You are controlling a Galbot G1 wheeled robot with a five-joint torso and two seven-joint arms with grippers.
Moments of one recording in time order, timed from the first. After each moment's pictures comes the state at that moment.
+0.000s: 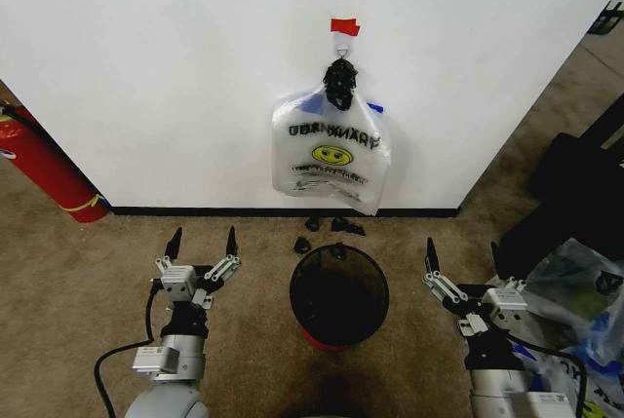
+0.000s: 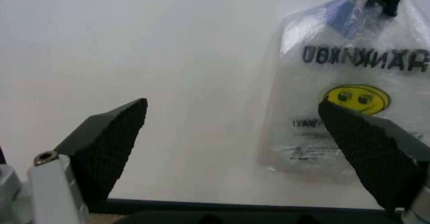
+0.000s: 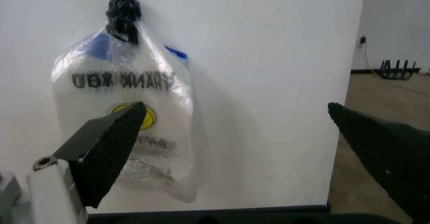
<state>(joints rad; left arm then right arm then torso) 1.62 -1.26 -0.43 -2.21 -0.17 -0.25 -0.24 -1.84 1.51 0.53 2.36 0.07 0.25 0.06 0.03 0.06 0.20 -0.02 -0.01</state>
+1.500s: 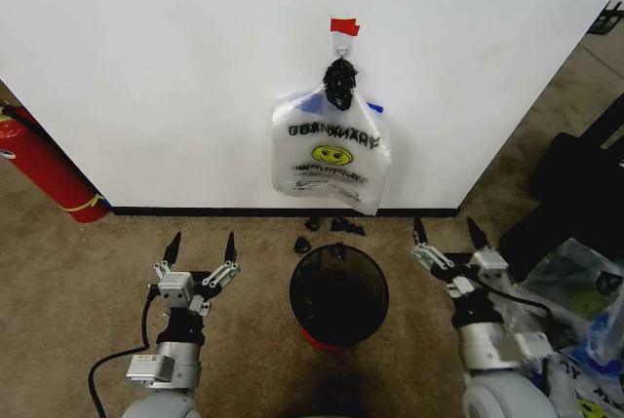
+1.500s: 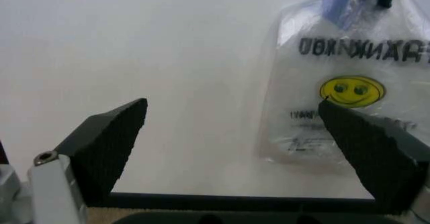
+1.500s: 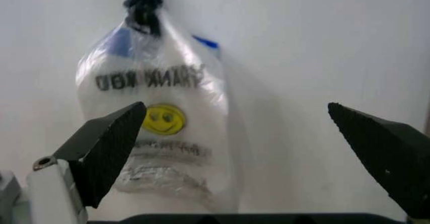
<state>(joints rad) 1.66 -1.26 -0.43 -2.21 -0.15 -0.27 -0.23 -1.54 1.37 0.50 2.19 0.27 0.14 0.00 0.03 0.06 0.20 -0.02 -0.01</state>
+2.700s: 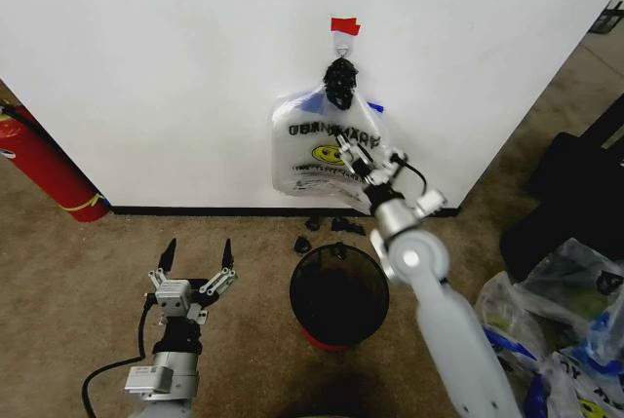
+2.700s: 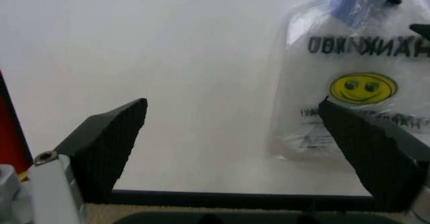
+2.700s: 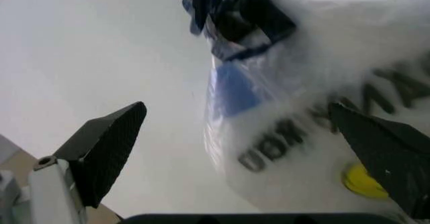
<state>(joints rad) 1.71 -1.30 -0.45 -2.24 -0.10 -0.28 -0.24 -0.76 1.45 0.23 1.73 1.11 -0.11 0.01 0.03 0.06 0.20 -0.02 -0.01</state>
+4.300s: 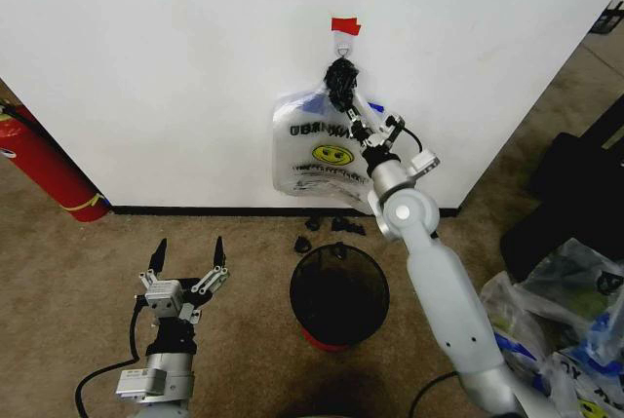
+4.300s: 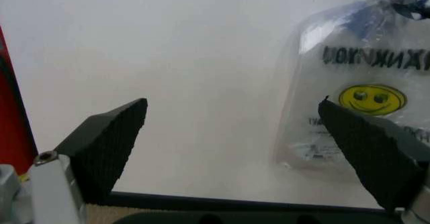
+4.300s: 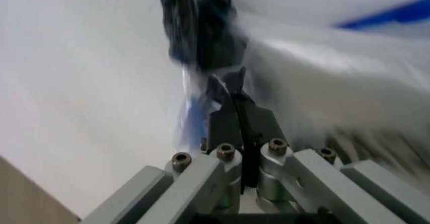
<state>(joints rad) 1.72 -1.31 -0.46 -2.24 -0.11 -0.29 -0.25 -0.70 1.39 0.24 1.69 1.03 -0.10 0.03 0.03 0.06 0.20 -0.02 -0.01</state>
